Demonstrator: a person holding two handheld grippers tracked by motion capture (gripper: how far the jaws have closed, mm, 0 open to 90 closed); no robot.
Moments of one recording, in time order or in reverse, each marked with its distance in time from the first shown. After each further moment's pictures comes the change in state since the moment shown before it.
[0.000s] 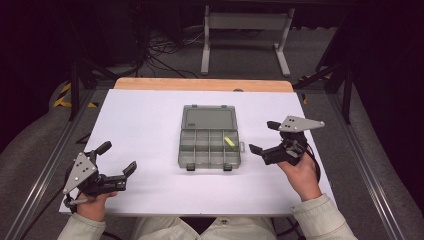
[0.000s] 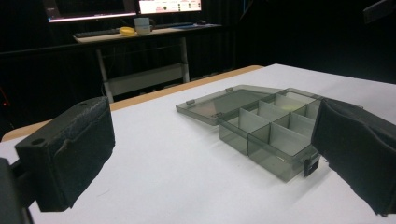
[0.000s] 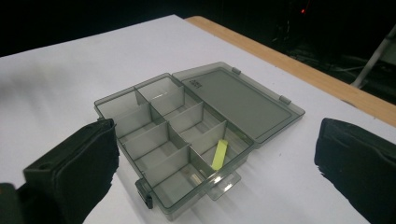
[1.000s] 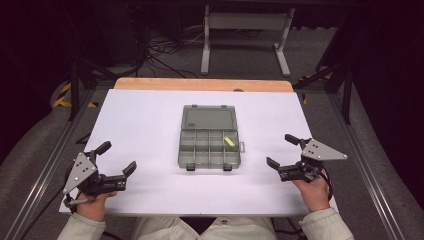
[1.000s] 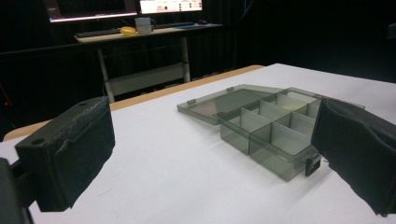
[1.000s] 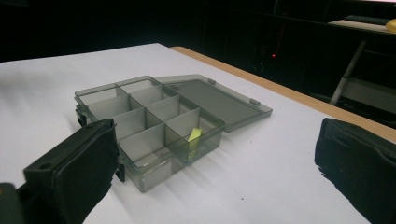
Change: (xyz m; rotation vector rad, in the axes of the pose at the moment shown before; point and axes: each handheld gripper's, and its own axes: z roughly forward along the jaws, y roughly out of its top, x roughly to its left) left arm 0.001 -0.001 0.000 0.003 0.003 0.001; right arm -0.009 -0.077 -0.029 -0.197 -0.085 -0.030
